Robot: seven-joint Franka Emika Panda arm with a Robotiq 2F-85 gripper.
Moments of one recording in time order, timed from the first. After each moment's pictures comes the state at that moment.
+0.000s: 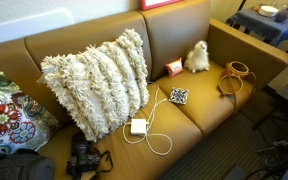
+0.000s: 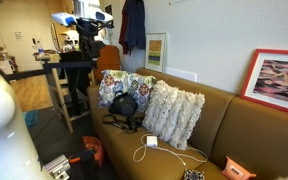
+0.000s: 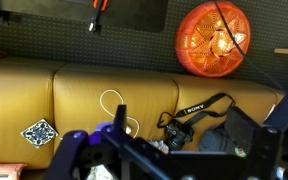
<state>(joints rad) 0.27 -0.72 0.22 -2.56 0.33 1.85 0.20</state>
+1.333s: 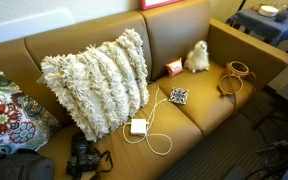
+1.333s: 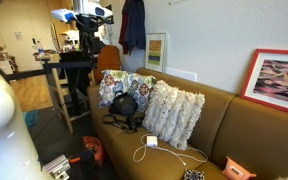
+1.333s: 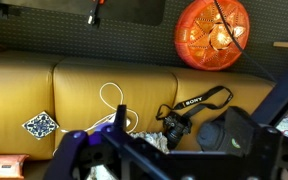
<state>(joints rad) 0.27 -0.73 0.22 -2.53 0.32 1.85 0.21</state>
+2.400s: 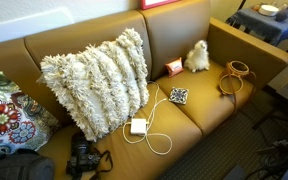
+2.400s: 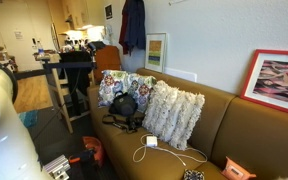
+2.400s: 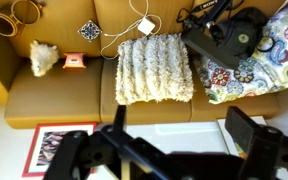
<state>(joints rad) 0.10 -0.91 0.26 -1.86 0.12 1.44 0.35</state>
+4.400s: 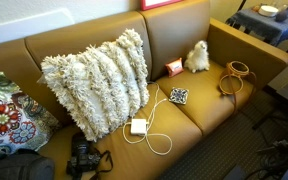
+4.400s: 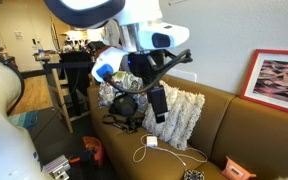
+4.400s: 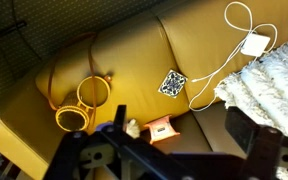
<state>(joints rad) -0.19 -0.69 -0.29 -2.80 -0.13 2.33 0.05</state>
